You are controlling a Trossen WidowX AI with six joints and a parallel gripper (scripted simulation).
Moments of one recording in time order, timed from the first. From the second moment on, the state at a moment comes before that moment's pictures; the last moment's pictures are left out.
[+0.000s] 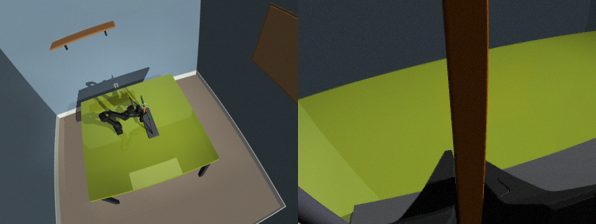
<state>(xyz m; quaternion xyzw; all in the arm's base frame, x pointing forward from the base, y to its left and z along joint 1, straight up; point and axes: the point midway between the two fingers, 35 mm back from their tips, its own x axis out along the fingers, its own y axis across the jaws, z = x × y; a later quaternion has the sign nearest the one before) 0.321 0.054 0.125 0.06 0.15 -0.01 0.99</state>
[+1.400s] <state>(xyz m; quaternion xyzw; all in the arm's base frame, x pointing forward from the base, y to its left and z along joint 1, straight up) 0.319 0.080 0.124 0.00 0.14 0.04 0.99</state>
